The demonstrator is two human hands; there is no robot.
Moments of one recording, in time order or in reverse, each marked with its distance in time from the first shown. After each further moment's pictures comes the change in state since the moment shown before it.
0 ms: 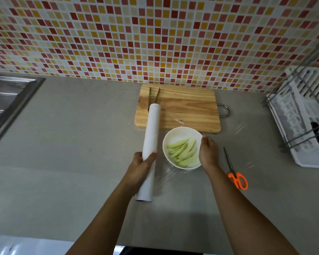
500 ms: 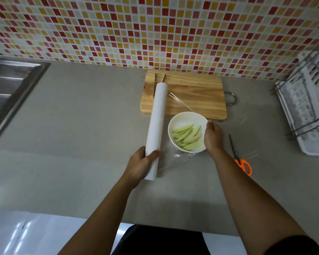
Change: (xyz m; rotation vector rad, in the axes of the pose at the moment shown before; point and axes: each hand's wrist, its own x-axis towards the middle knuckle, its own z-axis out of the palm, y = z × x) left_hand -0.016 -0.024 -0.009 0.041 0.027 0.037; right_hand 0.003 -0.006 0.001 -0.042 -0.020 0.000
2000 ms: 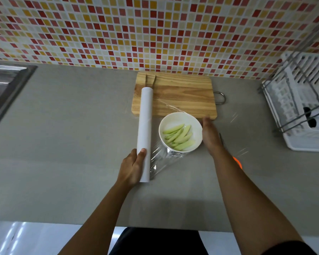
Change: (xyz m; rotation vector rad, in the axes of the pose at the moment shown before) left_hand 0.011 -0.021 0.000 0.208 0.084 0.219; right_hand -0.001 -0.021 -0.026 -0.023 -0.140 0.107
